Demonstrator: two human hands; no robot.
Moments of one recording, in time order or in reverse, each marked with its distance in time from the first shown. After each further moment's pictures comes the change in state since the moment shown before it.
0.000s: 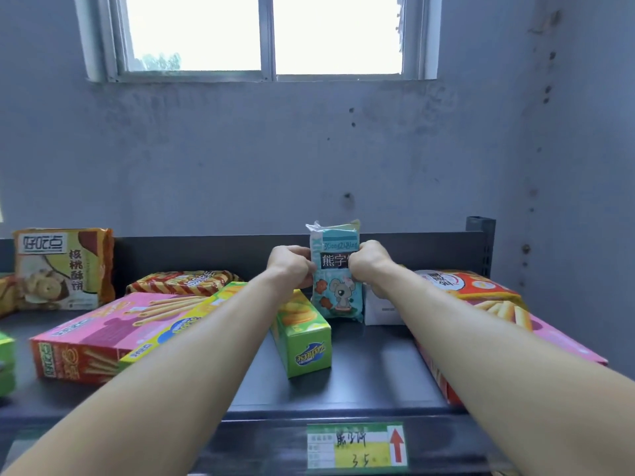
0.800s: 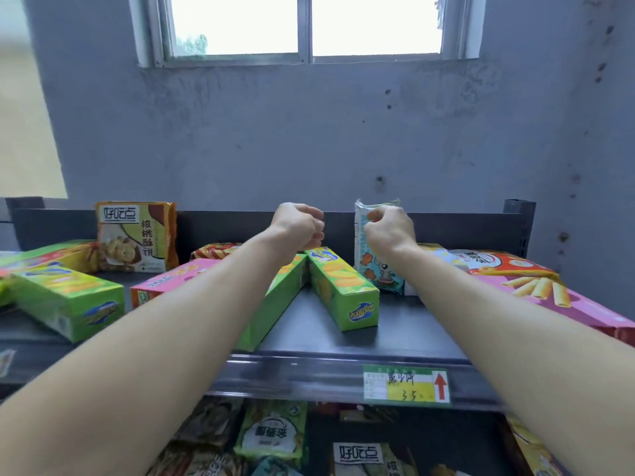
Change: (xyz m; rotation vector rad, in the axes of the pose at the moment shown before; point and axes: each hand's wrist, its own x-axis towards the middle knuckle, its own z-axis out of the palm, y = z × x) left_hand -0.057 0.026 -0.076 0.049 0.014 0.144; right_hand -0.067 -0.035 0.023 -0.130 0.198 -0.264
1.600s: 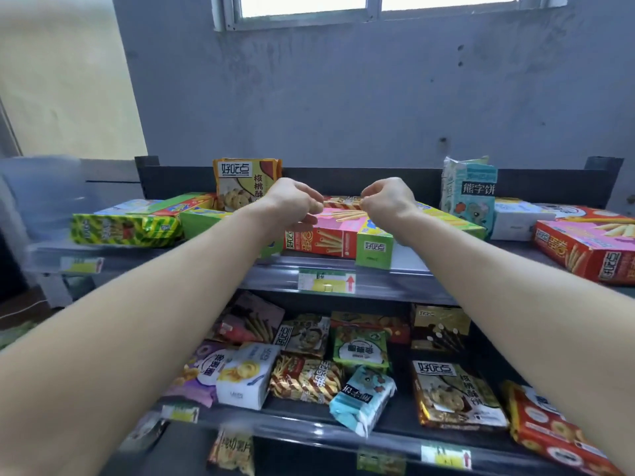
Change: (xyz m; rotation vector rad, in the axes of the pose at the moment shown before) left_hand -0.114 -0.016 -0.203 0.272 -0.030 -0.061; right_hand -0.139 -0.128 0.092 0.035 -0.168 -0.020
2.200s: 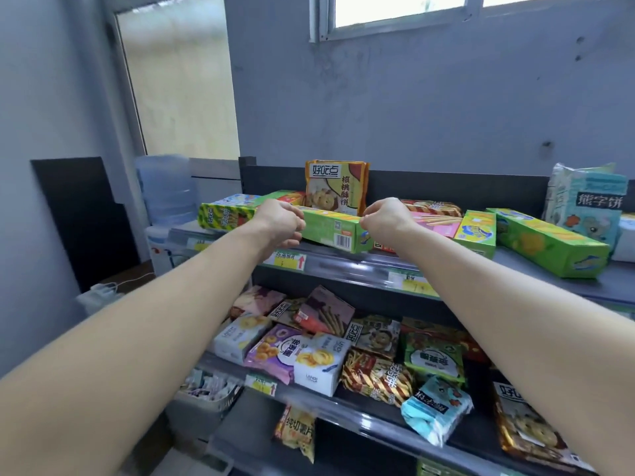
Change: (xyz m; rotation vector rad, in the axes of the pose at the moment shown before) left_hand -0.064 -0.060 -0.116 -0.033 0.328 -0.166; right_hand -0.041 -0.072 0.096 -0.016 -0.284 -0.069
